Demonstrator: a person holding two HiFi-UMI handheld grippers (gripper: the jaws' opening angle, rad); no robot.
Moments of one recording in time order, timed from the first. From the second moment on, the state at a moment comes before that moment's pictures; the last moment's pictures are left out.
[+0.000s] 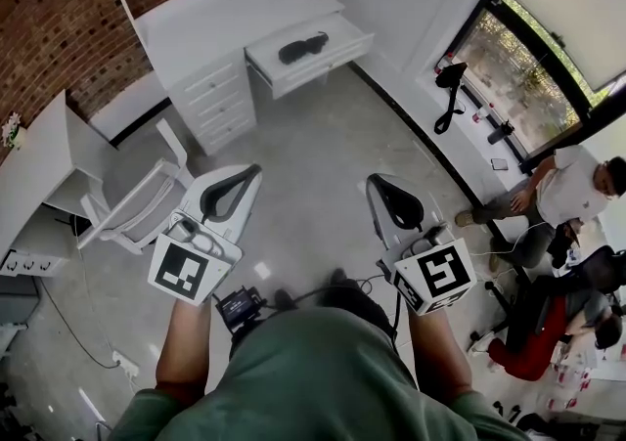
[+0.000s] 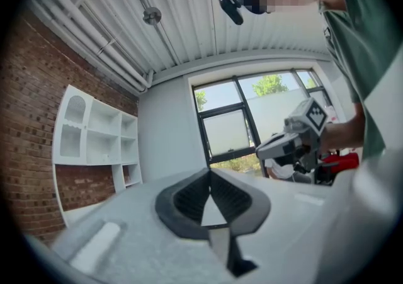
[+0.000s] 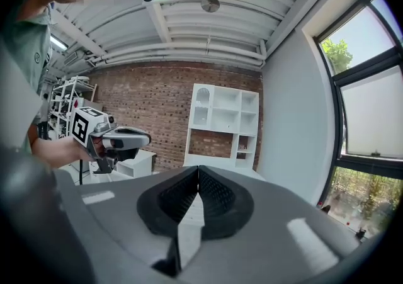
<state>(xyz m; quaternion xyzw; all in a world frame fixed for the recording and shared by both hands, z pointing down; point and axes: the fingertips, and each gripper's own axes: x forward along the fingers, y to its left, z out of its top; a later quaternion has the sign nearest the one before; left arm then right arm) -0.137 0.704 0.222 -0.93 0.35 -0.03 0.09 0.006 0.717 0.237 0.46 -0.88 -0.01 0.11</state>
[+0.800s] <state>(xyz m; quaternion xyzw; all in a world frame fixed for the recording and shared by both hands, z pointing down) -0.034 0.503 0.255 -0.91 0.40 -0.08 0.06 0.116 0.495 0.264 0.41 -0.91 0.02 0.09</state>
